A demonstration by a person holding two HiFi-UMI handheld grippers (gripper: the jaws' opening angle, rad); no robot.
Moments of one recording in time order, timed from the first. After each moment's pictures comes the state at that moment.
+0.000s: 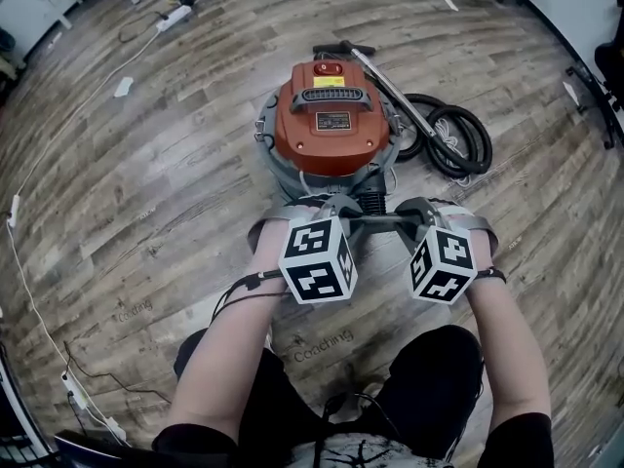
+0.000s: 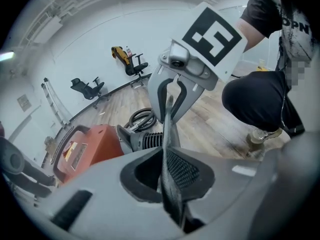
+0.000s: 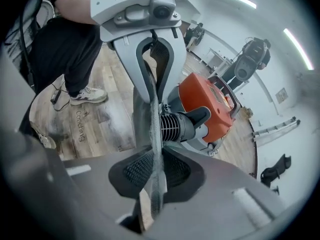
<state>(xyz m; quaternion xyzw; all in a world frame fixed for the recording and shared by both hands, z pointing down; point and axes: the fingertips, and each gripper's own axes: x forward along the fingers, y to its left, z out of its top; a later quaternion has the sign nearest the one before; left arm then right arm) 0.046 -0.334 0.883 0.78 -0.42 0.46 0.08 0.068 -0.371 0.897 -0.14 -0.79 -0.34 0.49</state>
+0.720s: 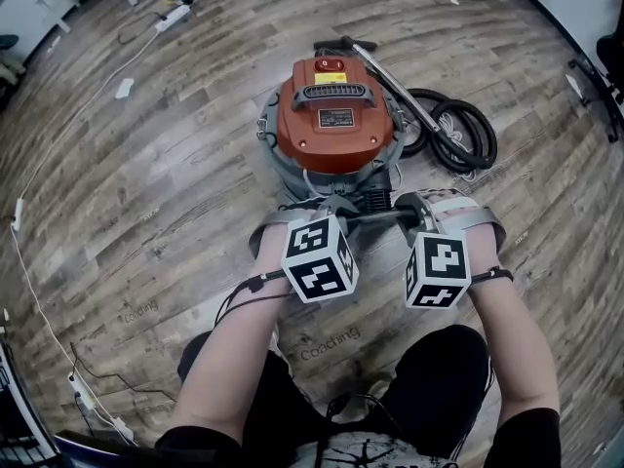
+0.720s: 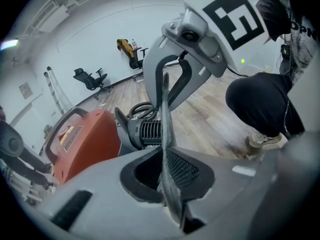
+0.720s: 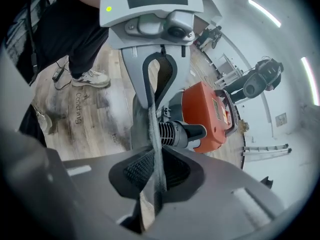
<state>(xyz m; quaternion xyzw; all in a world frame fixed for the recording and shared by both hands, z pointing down) 0.039 -0.327 0.902 0.77 -0.43 0.46 0.13 0.059 -0.366 0.880 -0.15 -0.74 -0.44 0.50</state>
